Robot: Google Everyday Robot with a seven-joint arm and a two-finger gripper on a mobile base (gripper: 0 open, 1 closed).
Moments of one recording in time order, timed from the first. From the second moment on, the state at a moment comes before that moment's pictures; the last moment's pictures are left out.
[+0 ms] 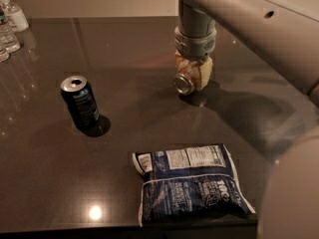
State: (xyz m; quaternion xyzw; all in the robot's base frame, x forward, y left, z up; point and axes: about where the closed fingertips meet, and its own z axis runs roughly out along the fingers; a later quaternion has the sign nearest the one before) arm 0.625 -0.096 0.867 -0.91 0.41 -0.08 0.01
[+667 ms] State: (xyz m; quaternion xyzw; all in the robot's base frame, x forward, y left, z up) arm 0.577 -0.096 0.919 -0.94 0.26 -0.23 0.07
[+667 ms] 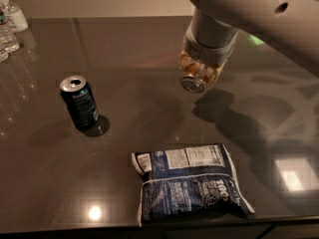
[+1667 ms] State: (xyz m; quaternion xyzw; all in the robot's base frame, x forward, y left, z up) arm 0.579 -0.082 0.944 -0.93 0.19 -0.30 0.12
